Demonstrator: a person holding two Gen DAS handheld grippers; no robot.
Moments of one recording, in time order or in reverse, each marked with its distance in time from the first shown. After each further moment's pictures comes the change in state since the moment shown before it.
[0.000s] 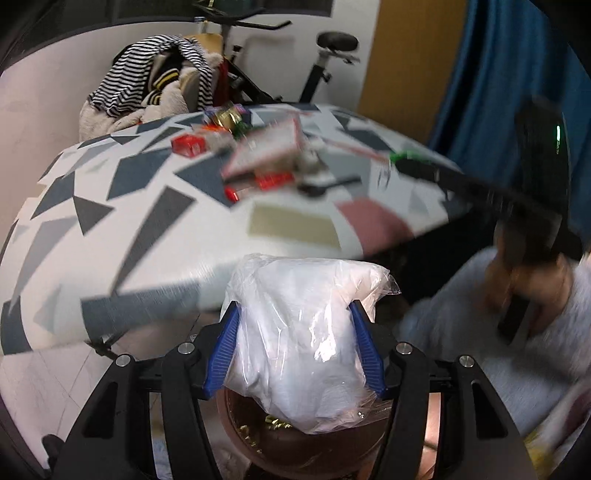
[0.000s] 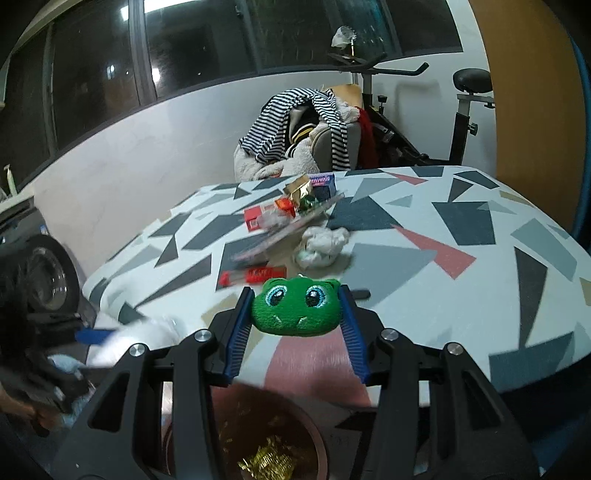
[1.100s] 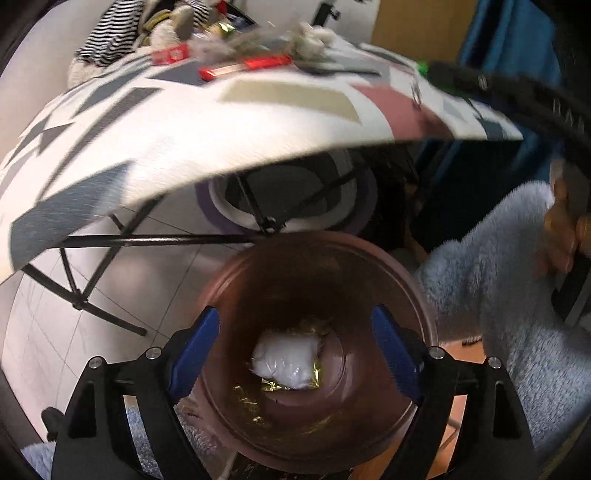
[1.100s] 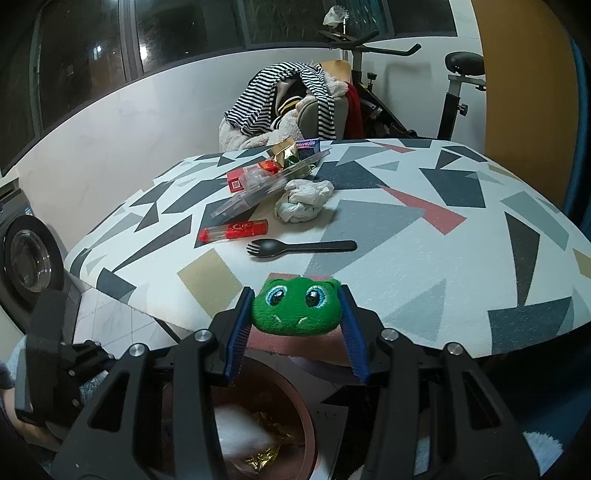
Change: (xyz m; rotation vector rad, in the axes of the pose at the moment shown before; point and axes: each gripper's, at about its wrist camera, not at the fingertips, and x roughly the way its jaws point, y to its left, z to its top) left arm 0.070 -0.003 -0.039 -0.048 0.198 0.033; right arm 0.016 0.000 -0.026 -0.009 0.084 -0.051
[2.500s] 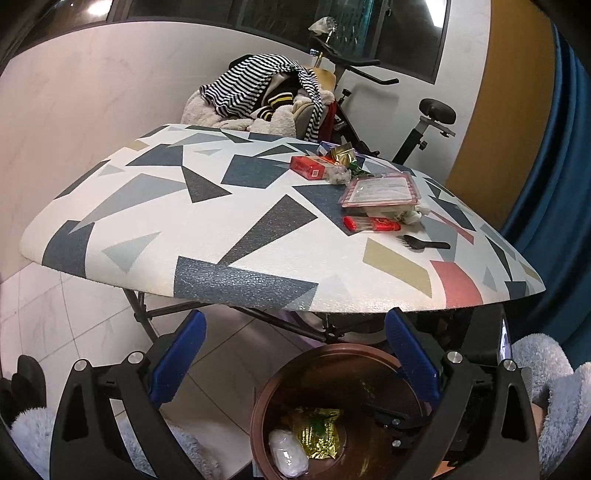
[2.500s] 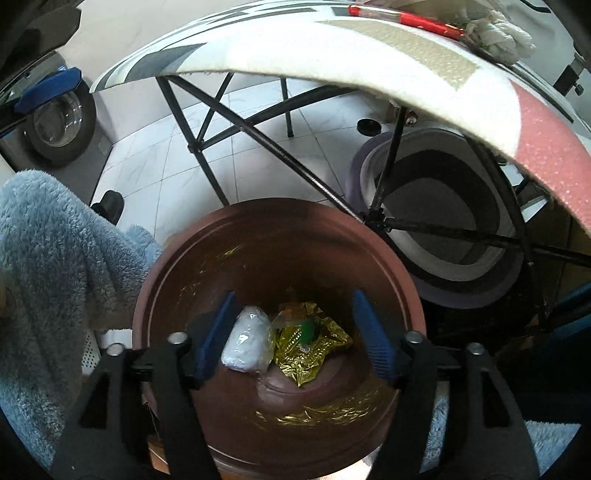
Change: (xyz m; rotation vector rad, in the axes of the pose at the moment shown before) left arm -0.095 0.064 -0.003 -0.340 -0.396 0.154; right arm 0.089 0.095 -0.089 -0.268 0.501 0.139
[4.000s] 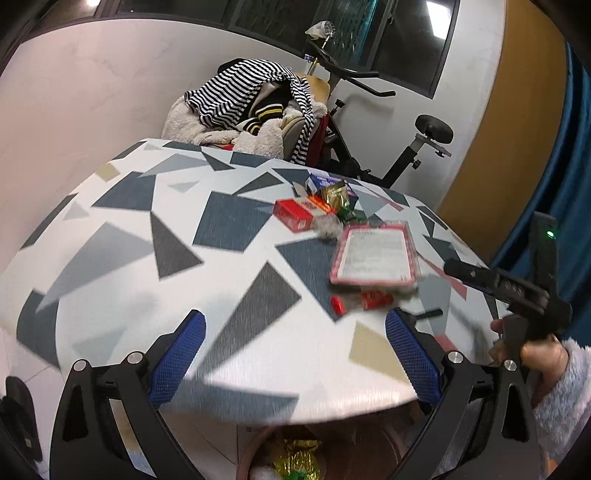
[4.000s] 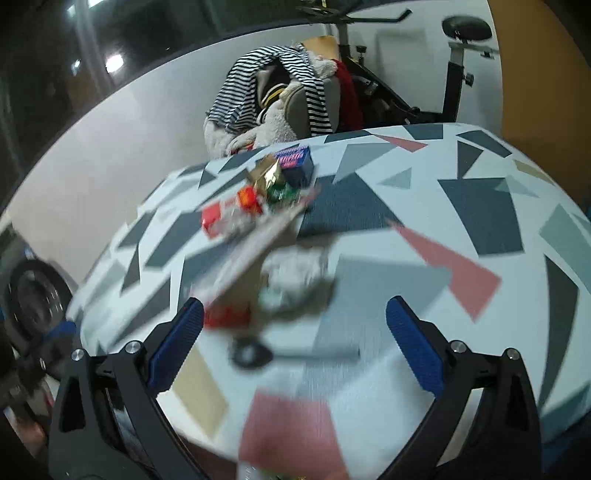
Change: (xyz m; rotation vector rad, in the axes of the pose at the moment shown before) left arm 0.041 0.001 0.098 -0.029 -0.003 -0.076; right arm -0.115 -0.163 0.121 0.410 -0.404 -0.022
